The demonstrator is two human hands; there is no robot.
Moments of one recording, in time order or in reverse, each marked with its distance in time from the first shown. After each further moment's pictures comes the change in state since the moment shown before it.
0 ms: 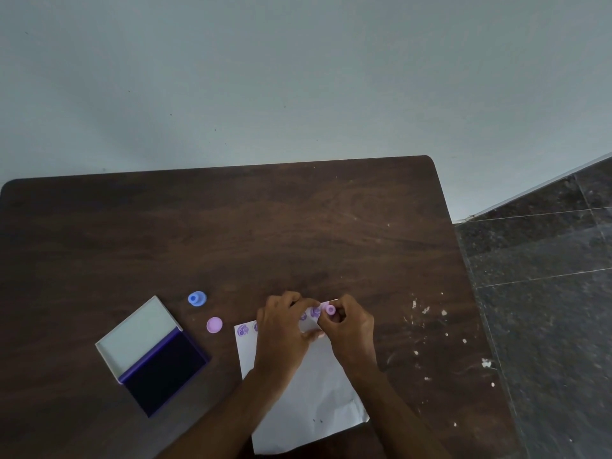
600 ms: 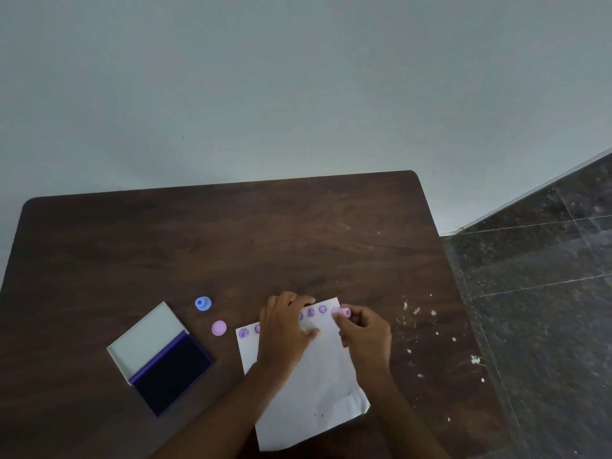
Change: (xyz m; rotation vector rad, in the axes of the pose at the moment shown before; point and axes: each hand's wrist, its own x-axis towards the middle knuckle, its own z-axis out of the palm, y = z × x) left_hand 0.003 0.006 -0.011 0.032 -0.046 0.009; right_hand -0.025 -0.016 -0.032 0.241 0.117 0.254
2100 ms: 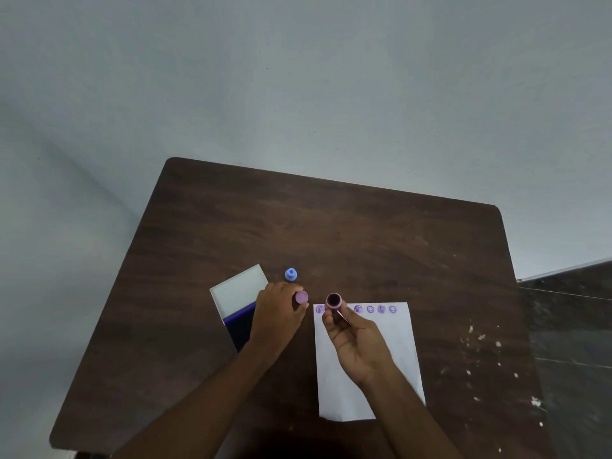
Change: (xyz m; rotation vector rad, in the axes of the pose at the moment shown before) left_hand -0.046 -0.112 -0.080 -0.077 0.184 -0.320; right_hand -0.092 -0.055 0.094 0.899 -0.460 0.693
